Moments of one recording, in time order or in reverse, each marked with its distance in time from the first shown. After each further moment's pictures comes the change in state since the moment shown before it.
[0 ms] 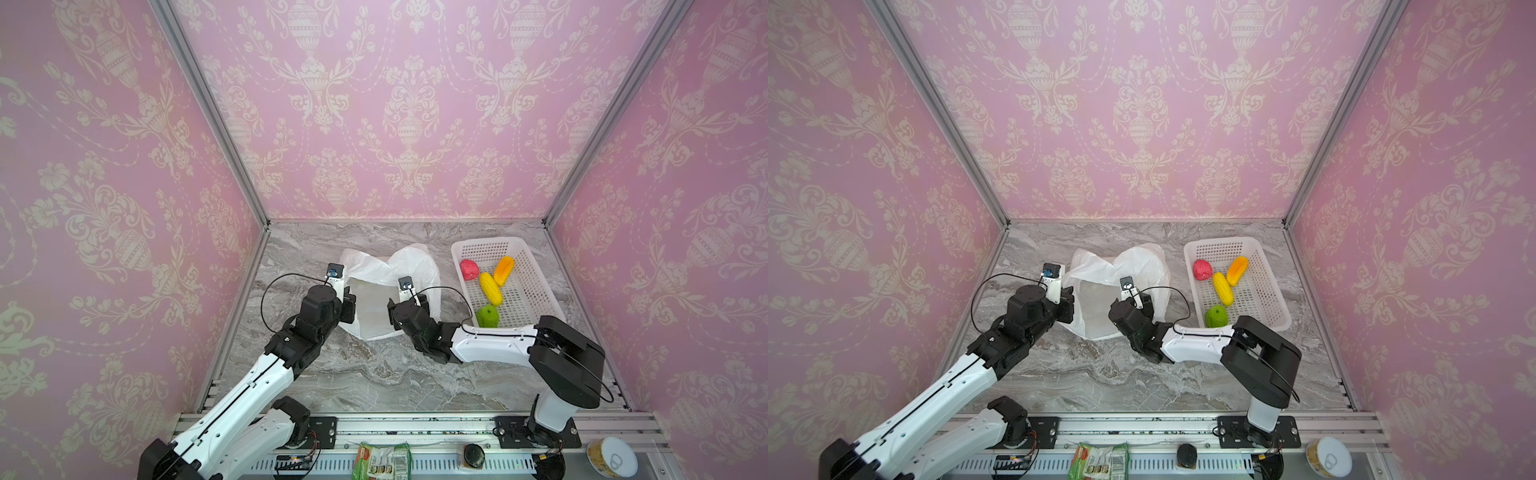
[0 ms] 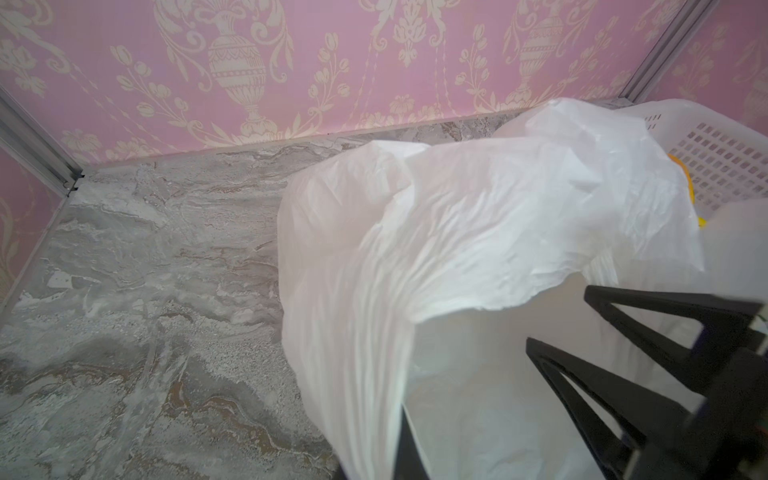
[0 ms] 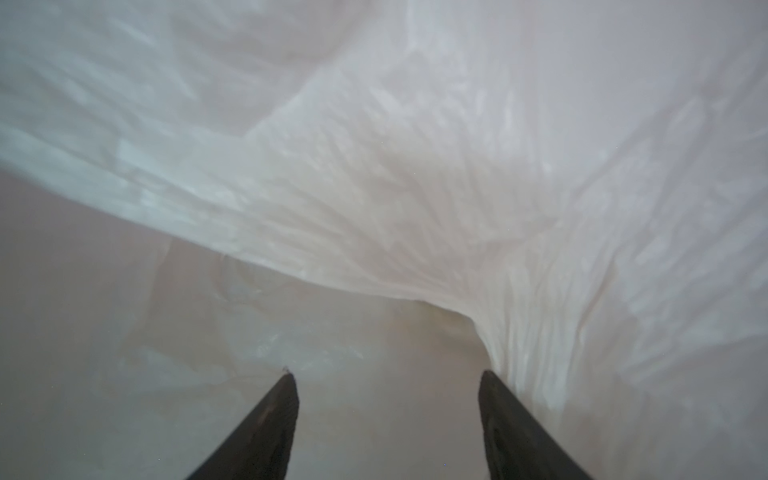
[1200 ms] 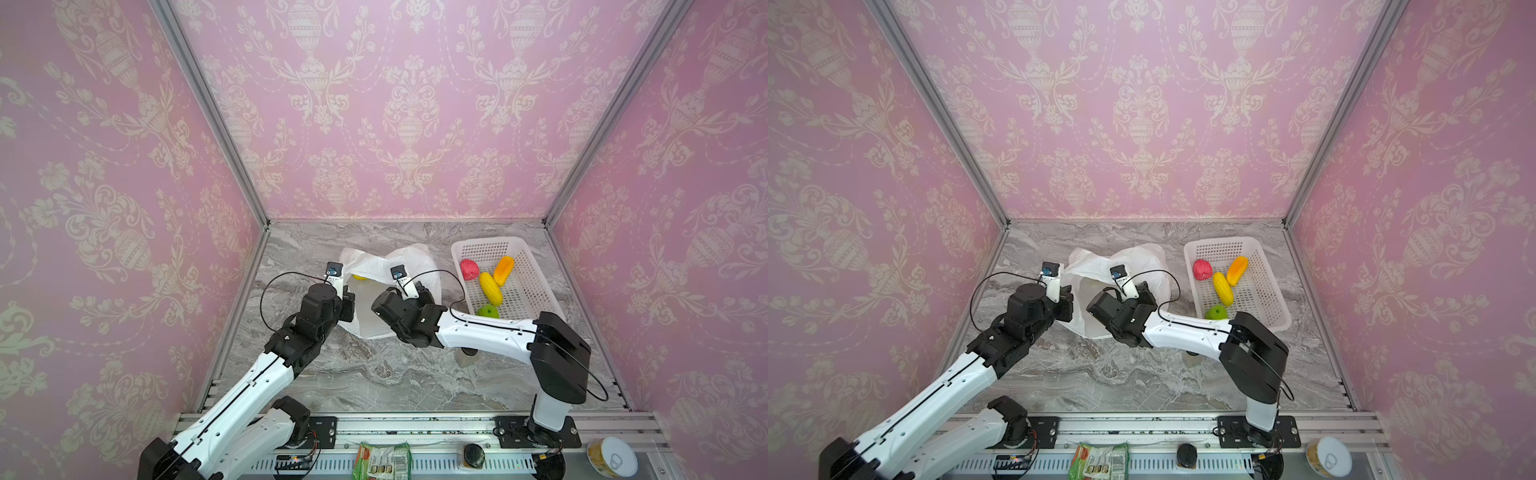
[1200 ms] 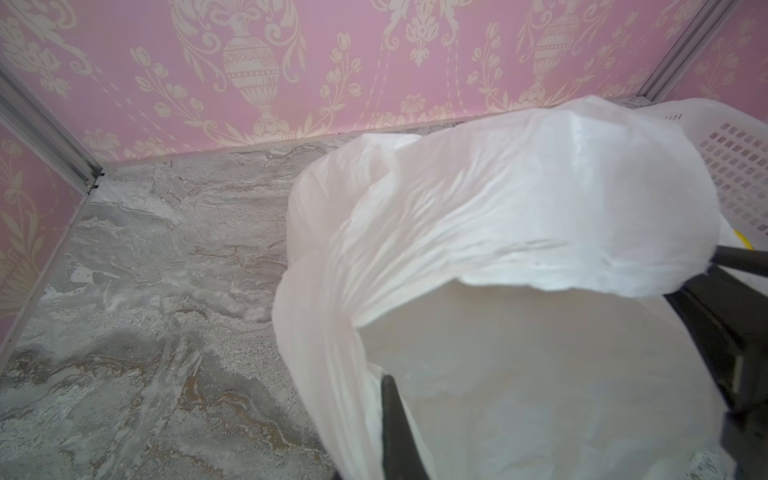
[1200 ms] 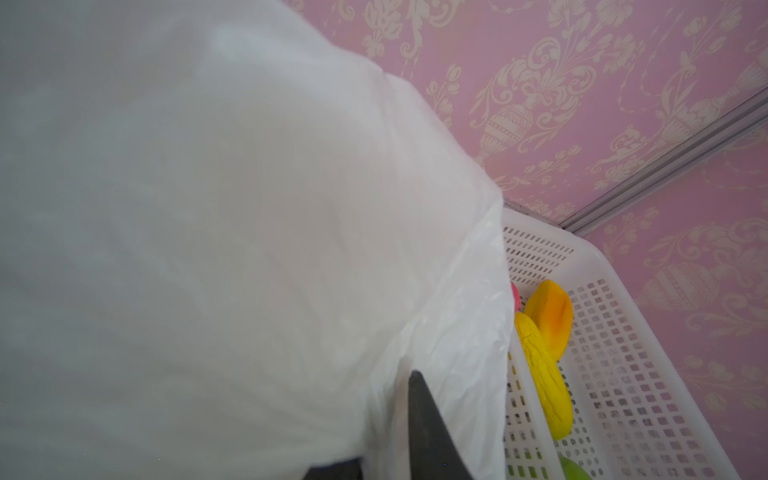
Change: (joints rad) left arm 0.000 -0.023 0.009 -0.010 -0.026 0.000; right arm -0.014 0.039 0.340 -0.633 0.318 0.005
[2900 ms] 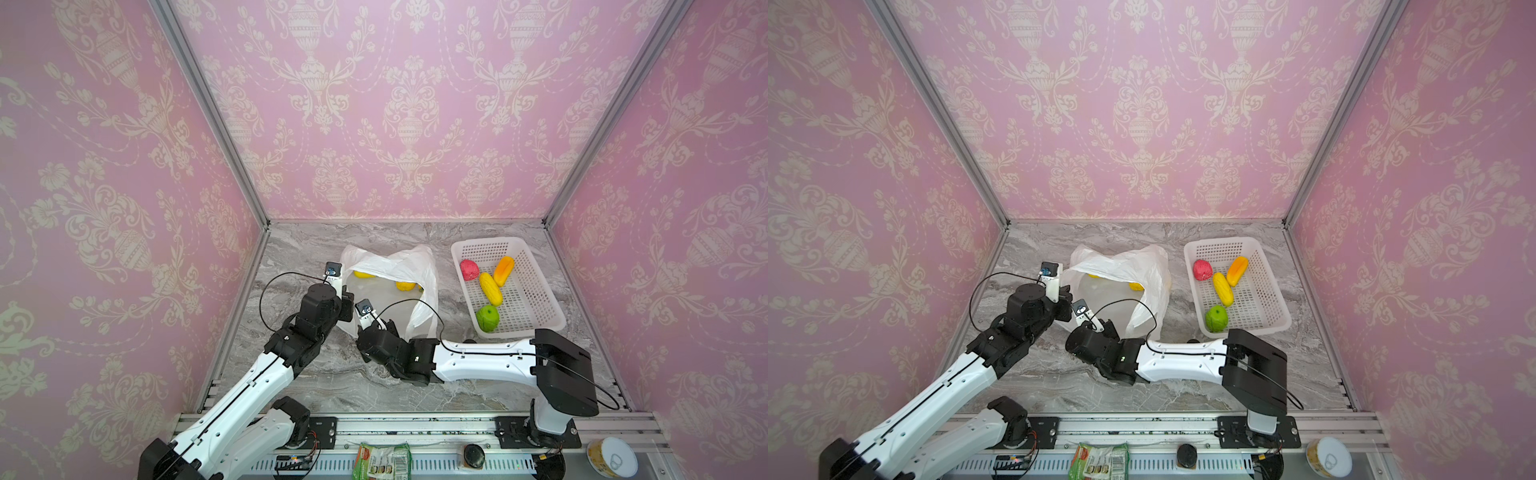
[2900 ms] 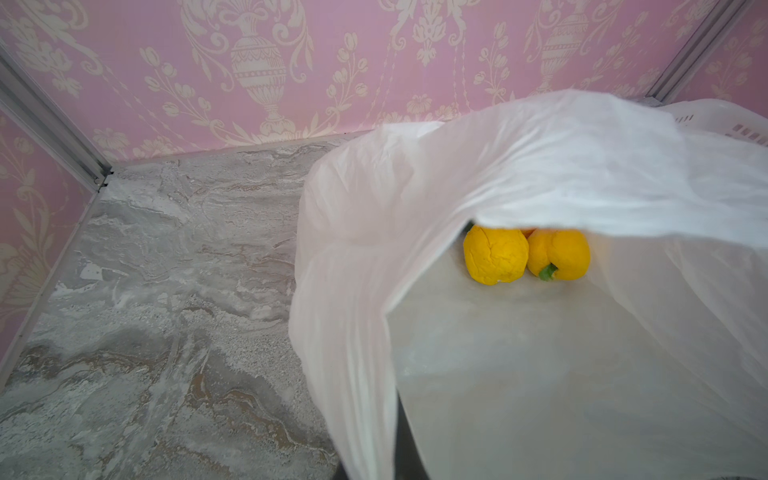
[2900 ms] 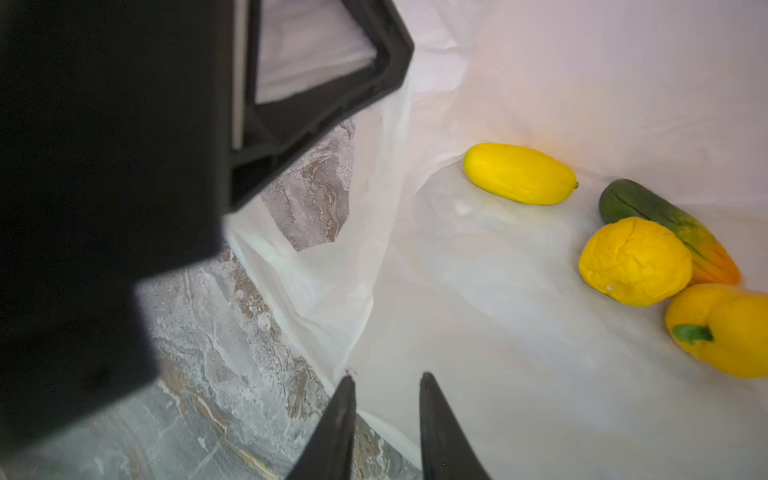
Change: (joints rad) left arm 0.002 -0.002 0.000 -0.002 -0.016 0.000; right arm 0.217 0.062 -0.077 0.339 -0.446 0.098
